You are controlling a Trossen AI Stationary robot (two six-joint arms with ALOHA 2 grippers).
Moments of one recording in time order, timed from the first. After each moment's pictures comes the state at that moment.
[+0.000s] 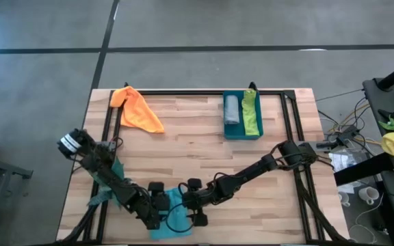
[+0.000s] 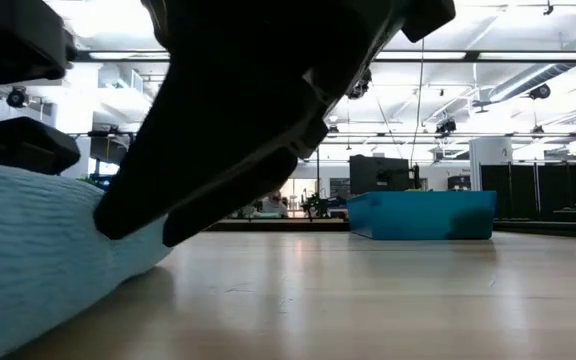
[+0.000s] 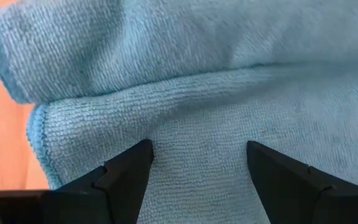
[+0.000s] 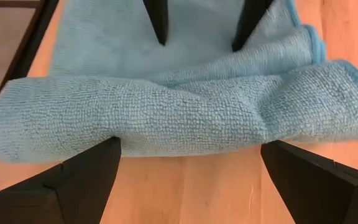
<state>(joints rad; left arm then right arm) -0.74 1.73 0.88 -0.23 -0.27 -0.71 0.41 2.24 1.58 -0.18 0.05 0.28</state>
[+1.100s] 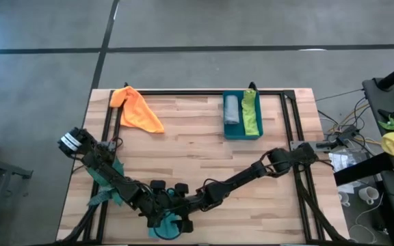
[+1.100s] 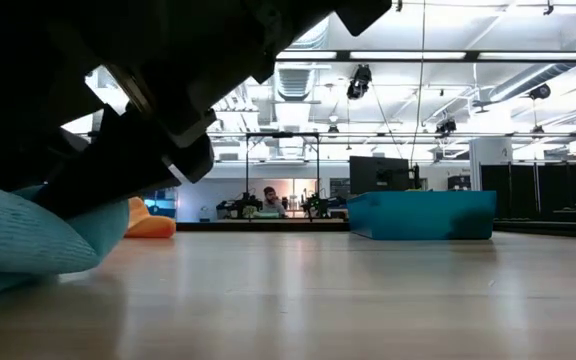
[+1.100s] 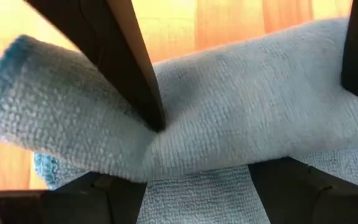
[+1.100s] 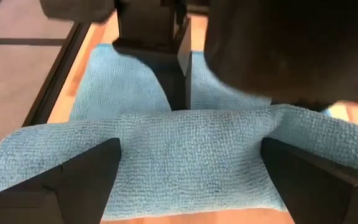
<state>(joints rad) -0.71 1.71 0.89 -0.26 -0.17 -0.67 0.42 2.43 1.87 -0.17 0.11 0.28</state>
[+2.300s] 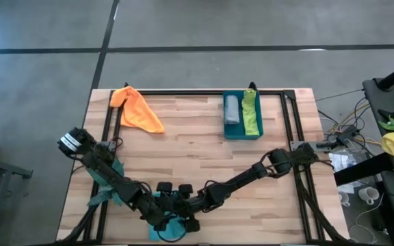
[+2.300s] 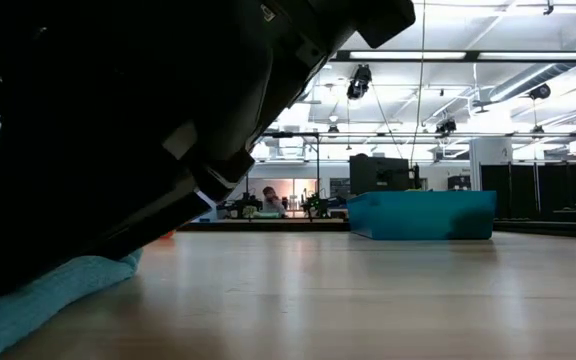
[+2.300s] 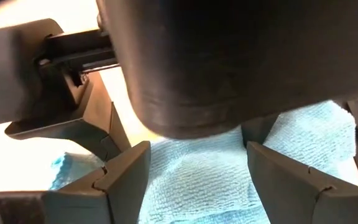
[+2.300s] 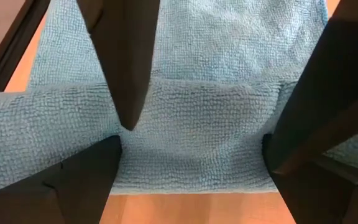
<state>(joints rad) -0.71 1.76 0.88 -0.04 -0.32 -0.59 0.44 2.42 1.83 -0.26 0.08 0.21</state>
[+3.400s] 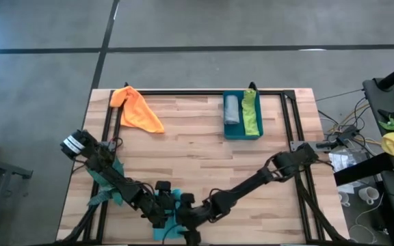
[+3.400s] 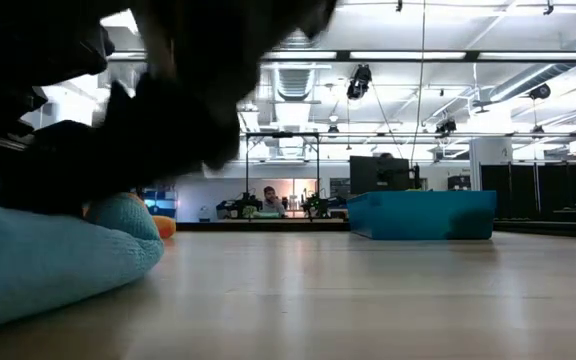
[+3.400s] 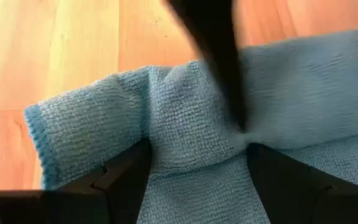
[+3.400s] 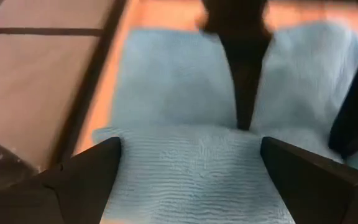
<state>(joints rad) -0.72 1.76 0.85 -0.06 -0.30 -0.59 0.51 2.41 1.83 -0.17 0.14 0.34</state>
